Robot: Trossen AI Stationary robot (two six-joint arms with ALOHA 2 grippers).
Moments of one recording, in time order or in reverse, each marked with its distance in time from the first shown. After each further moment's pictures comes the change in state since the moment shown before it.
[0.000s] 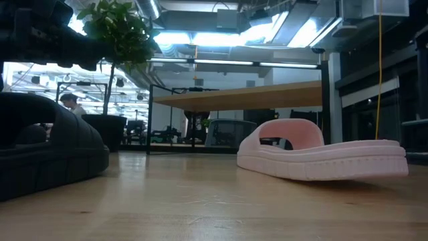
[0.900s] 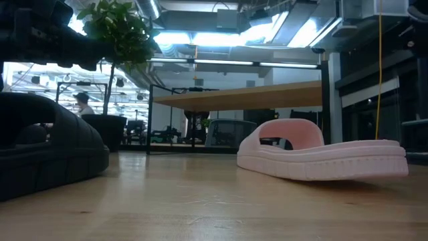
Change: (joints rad) left arm 0.000 0.000 0.000 0.000 0.000 0.001; right arm -0.024 -0.001 0.015 0.002 0.038 -0.020
